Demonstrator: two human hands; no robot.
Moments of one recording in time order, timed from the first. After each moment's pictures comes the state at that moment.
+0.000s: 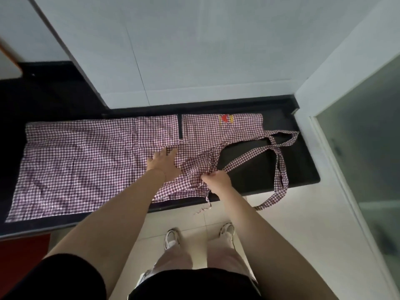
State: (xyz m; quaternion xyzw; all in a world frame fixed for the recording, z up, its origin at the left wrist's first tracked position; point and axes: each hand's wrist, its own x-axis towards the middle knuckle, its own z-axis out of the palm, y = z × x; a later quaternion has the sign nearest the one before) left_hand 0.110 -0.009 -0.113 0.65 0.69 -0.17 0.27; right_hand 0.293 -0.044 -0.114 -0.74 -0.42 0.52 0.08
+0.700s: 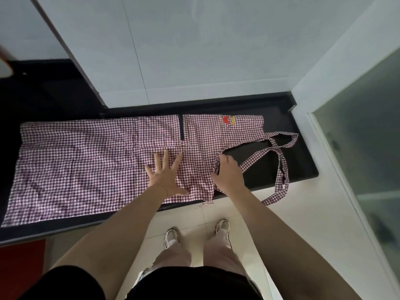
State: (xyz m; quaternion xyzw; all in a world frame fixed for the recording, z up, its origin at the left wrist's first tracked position) left_hand 0.101 -0.046 -0.141 0.70 0.64 -0.18 0.26; right_hand 0.307 -0.043 -0.116 -0.72 -0.66 0.21 -0.02
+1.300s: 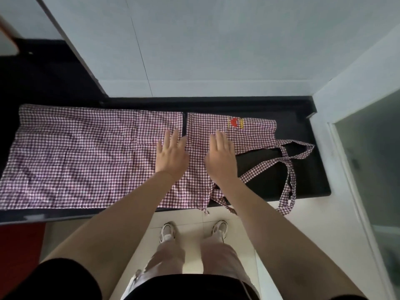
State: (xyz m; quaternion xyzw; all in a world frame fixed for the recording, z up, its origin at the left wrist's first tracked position) left_hand 0.137 0.001 -0.141 0.68 0.72 0.03 0.16; right_hand 0.296 0.014 -0.139 -0.62 -0.78 0.08 0.04
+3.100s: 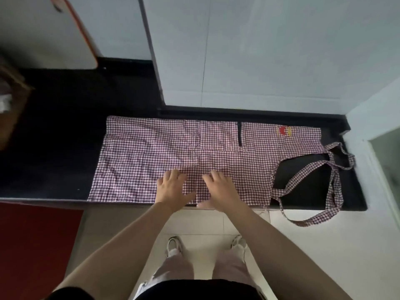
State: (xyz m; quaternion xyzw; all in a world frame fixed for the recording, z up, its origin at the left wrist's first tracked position) left_hand 0.026 -0.125 -0.136 0.64 0.74 -0.01 0.21; right_hand 0.205 -0.076 -0.131 -0.46 -0.86 0.17 -0.13
